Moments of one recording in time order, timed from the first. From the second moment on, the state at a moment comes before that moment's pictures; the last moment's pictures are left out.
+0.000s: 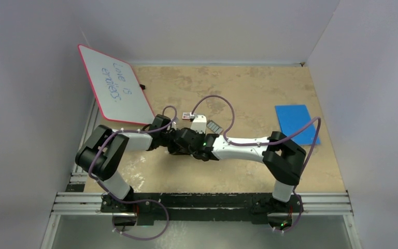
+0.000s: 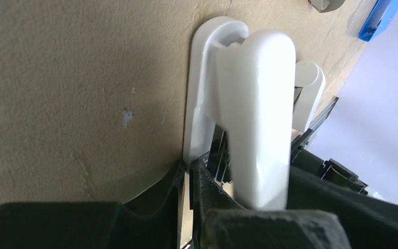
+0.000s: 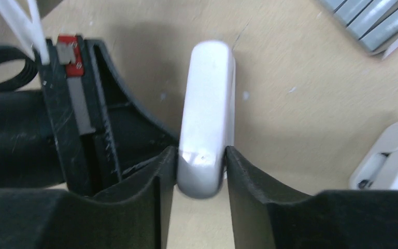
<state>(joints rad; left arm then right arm) -0.47 1.66 0.62 0.09 0.55 -0.88 1.13 1.78 1.17 -0.39 0.60 0.95</state>
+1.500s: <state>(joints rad) -0.51 1.50 0.59 0.00 0.33 -0.85 1.14 1.78 1.09 -0.39 0.47 0.98</state>
